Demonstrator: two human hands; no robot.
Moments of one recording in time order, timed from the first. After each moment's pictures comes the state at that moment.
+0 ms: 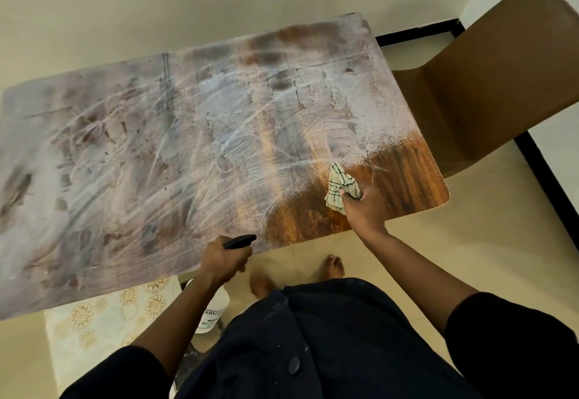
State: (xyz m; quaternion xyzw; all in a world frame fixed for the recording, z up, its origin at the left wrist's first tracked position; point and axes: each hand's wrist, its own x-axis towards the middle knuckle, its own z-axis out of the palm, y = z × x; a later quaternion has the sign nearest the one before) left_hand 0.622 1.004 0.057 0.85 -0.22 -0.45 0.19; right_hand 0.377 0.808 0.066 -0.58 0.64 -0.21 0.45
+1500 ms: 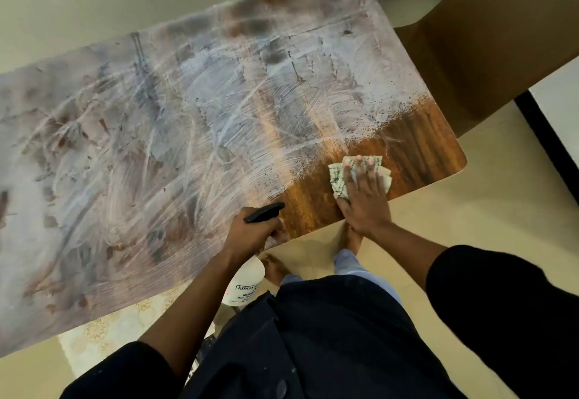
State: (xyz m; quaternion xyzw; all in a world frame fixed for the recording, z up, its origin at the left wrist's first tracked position) left_hand 0.640 0.959 0.069 0.76 -0.27 -0.54 0.26; right_hand 0.383 0.831 -0.027 -0.82 0.53 0.10 0.20
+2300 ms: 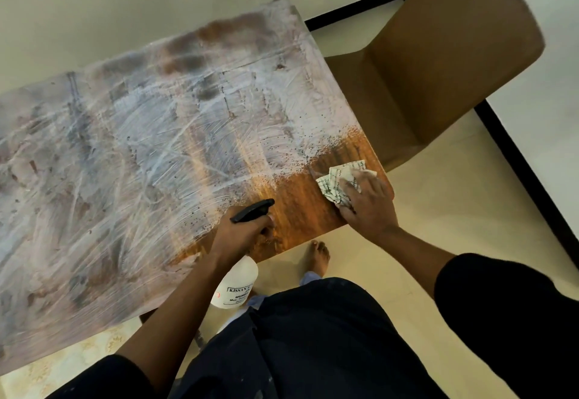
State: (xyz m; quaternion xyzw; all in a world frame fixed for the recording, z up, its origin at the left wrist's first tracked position) left_hand 0.503 0.832 0.095 0.75 -0.30 -0.52 0.29; right_hand 0.221 0.708 -0.007 -0.85 0.50 0.05 0.15
